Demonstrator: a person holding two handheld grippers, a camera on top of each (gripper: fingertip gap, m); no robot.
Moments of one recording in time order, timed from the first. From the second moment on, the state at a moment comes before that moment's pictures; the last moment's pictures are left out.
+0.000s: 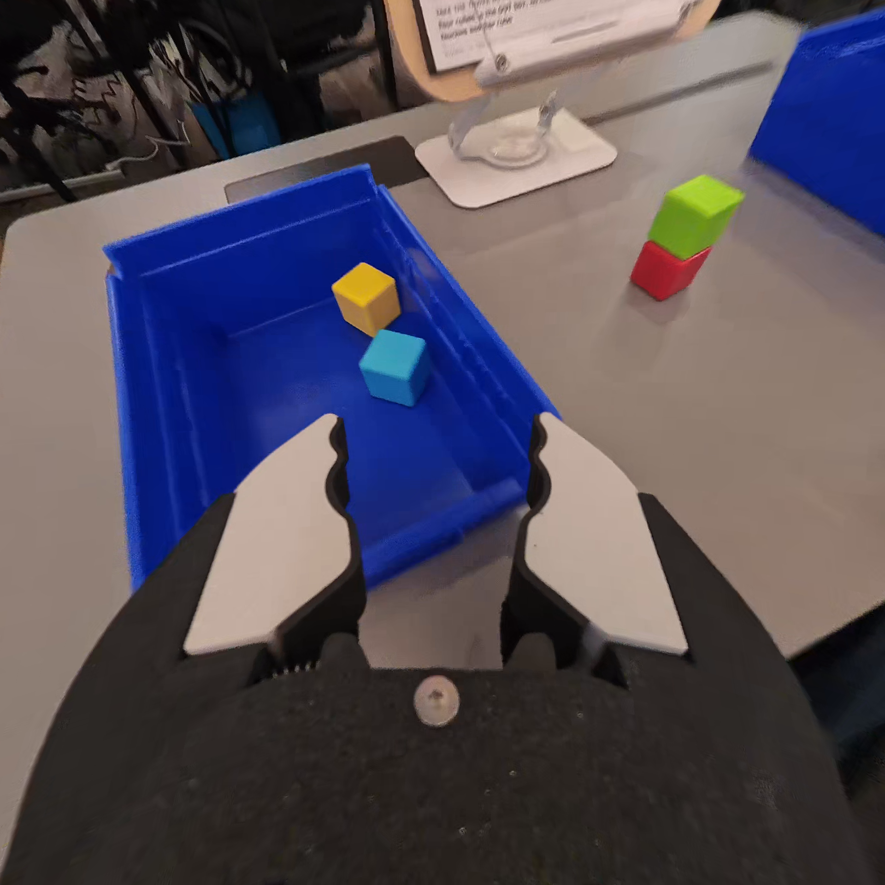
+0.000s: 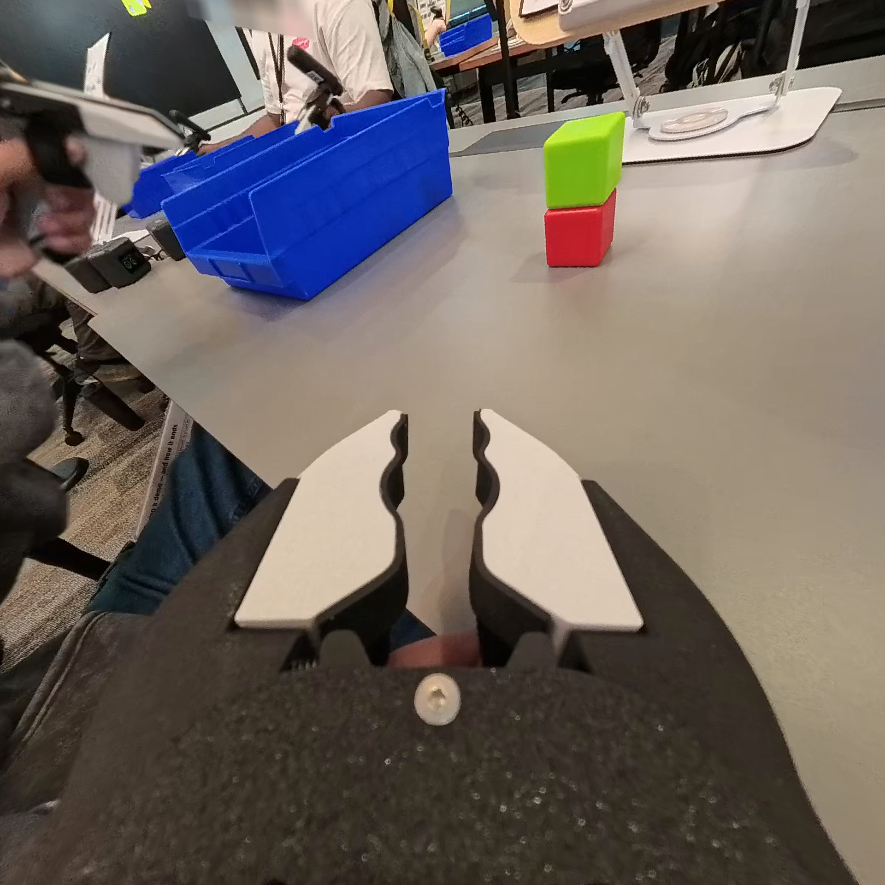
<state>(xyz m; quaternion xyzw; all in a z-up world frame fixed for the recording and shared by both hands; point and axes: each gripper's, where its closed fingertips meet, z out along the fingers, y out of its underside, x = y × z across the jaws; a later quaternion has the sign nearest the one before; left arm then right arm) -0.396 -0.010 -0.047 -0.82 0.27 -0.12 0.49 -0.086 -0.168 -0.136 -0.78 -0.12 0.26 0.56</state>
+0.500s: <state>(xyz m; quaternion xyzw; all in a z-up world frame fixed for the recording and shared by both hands) -0.370 0.114 -0.156 -0.88 0.44 -0.02 0.19 -0.083 -0.168 -0.135 -0.78 -0.12 0.26 0.56</state>
